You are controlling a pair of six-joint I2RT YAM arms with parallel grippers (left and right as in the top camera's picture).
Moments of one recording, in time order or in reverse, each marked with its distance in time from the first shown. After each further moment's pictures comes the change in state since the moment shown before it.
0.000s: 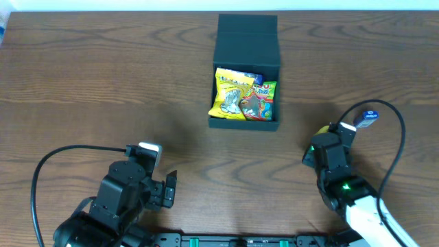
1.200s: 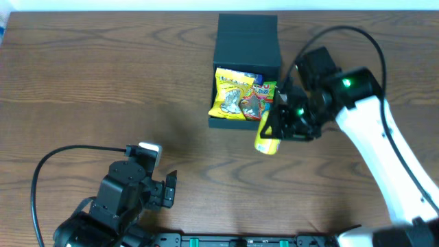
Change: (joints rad) left arm 0.000 0.000 0.000 0.000 0.000 0.000; right arm 0.012 0.575 1.148 -1.146 -0.866 -0.303
